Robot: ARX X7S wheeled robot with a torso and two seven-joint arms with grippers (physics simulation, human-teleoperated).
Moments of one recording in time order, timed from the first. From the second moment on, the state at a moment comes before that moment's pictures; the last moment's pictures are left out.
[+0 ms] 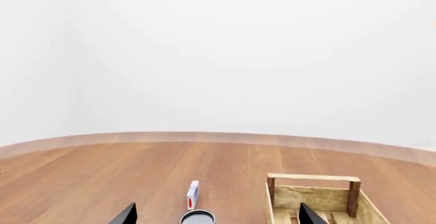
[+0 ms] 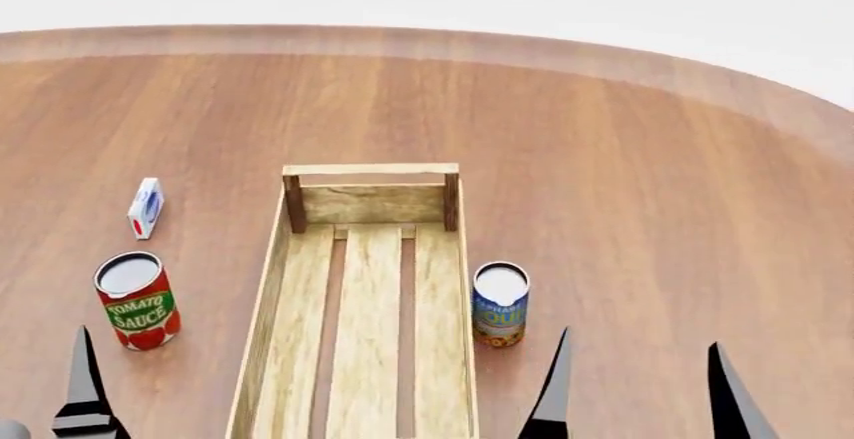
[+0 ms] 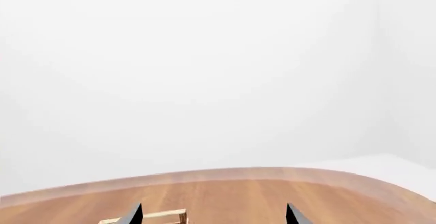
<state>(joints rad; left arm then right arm) 0.05 -0.19 0.09 0.77 -0.15 -0.55 -0.36 -0.10 0.21 -0.05 -0.64 0.29 0.21 0.23</state>
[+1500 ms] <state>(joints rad) 0.03 -0.25 0.12 0.74 -0.21 -0.53 -0.43 -0.09 0.32 -0.08 -0.63 0.30 0.21 0.23</state>
